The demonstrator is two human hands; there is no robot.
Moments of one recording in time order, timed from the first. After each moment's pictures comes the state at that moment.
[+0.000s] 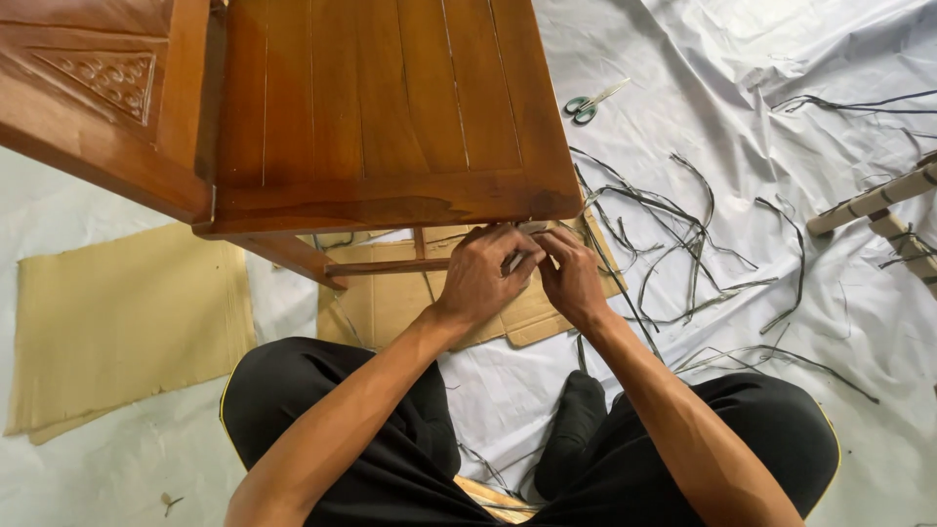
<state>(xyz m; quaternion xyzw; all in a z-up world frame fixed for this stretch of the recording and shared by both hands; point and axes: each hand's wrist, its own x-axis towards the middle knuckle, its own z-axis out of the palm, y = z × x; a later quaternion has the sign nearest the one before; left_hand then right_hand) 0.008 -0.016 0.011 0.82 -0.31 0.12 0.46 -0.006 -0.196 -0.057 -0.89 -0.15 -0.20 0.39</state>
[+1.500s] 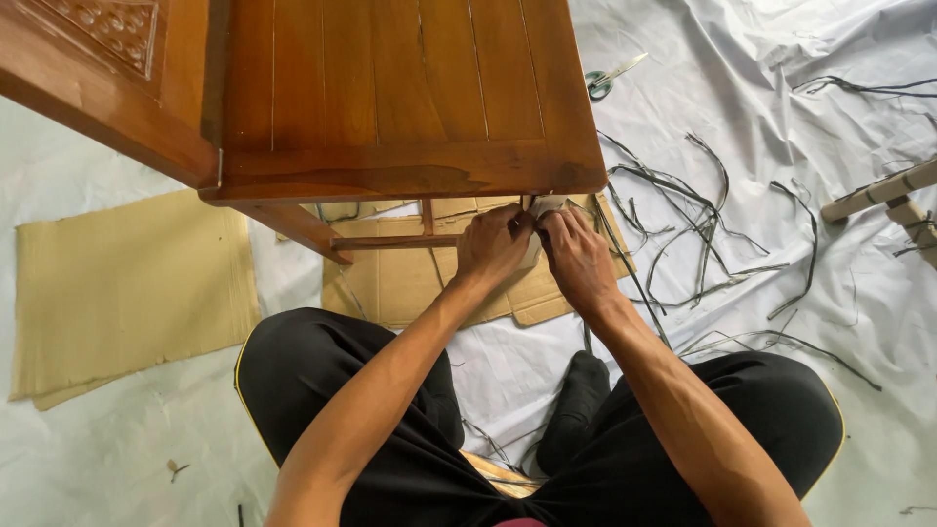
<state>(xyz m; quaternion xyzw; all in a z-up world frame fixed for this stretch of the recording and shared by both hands) 0.030 -0.025 -0.056 0.90 -0.09 -0.02 0.43 -0.016 -0.180 -0.046 -0.93 -0.19 -0.23 0.20</state>
